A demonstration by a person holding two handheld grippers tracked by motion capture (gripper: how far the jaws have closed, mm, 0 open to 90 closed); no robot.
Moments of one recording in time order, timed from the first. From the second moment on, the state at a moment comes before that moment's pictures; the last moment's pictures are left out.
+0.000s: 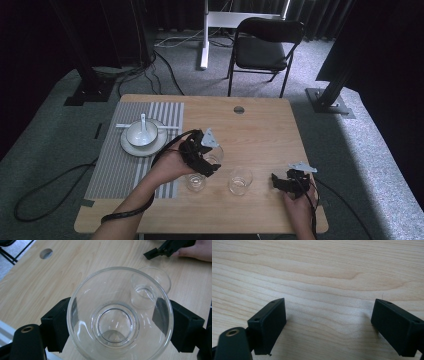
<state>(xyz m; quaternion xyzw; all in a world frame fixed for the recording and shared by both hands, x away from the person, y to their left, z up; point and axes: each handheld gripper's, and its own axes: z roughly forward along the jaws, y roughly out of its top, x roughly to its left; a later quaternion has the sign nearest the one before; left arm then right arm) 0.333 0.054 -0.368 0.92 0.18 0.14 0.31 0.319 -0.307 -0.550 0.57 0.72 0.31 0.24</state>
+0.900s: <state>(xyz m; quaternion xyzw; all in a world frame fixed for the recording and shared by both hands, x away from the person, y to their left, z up) 0.342 0.148 -0.374 0.89 0.30 0.18 0.28 0.319 -0.307 -0.550 0.57 0.72 0.31 0.24</state>
